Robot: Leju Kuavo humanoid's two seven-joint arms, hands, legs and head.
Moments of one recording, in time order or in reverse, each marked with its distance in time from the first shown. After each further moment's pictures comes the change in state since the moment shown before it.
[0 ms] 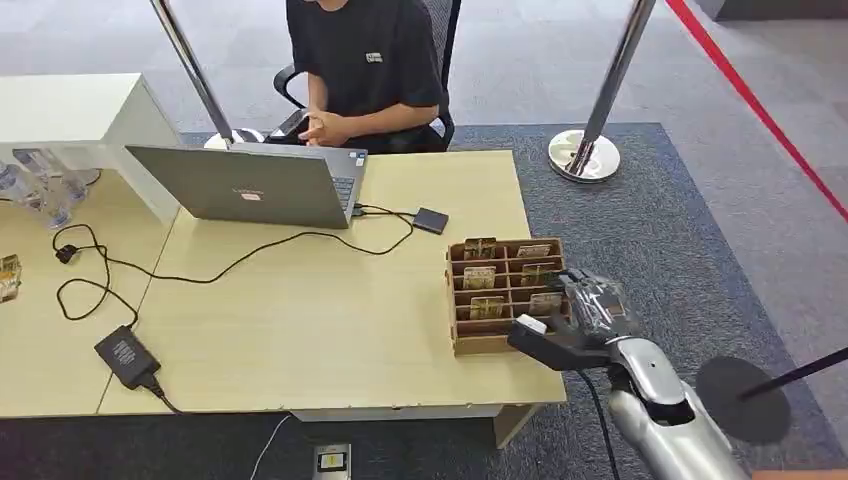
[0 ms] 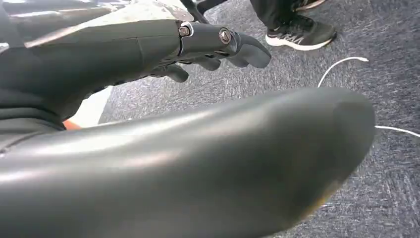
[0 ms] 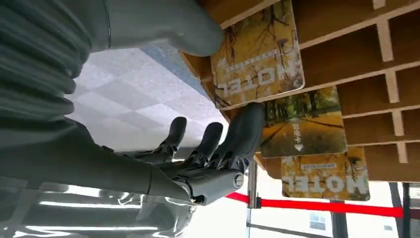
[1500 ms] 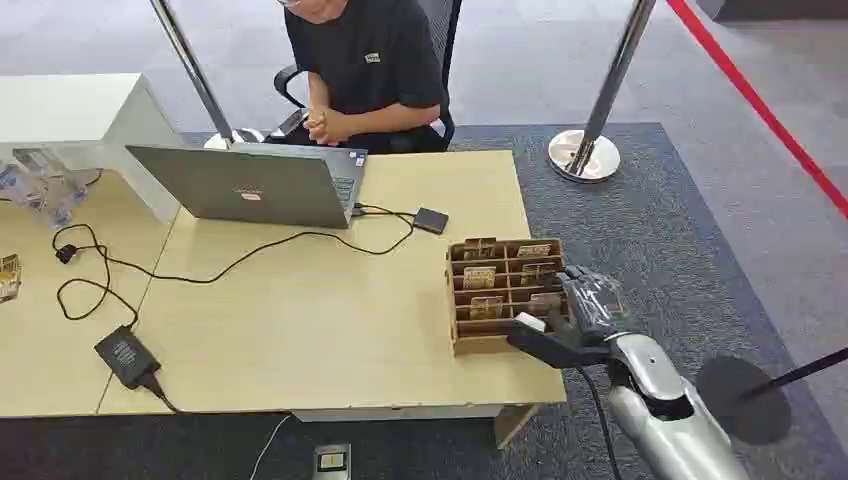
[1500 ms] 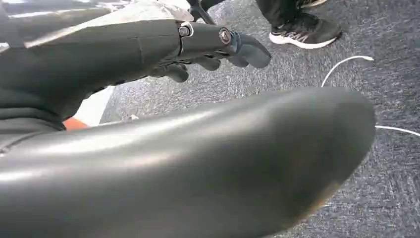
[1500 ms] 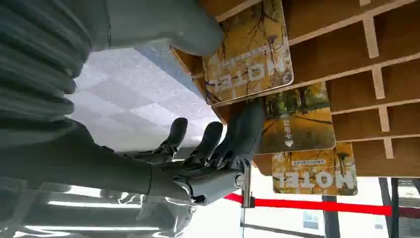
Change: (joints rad) left arm 0.000 0.000 0.000 0.000 -0.001 0.000 0.000; right arm 0.021 0.006 -0.001 0.000 0.012 -0.006 0.011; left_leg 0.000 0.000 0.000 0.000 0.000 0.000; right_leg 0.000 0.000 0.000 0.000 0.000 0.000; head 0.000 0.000
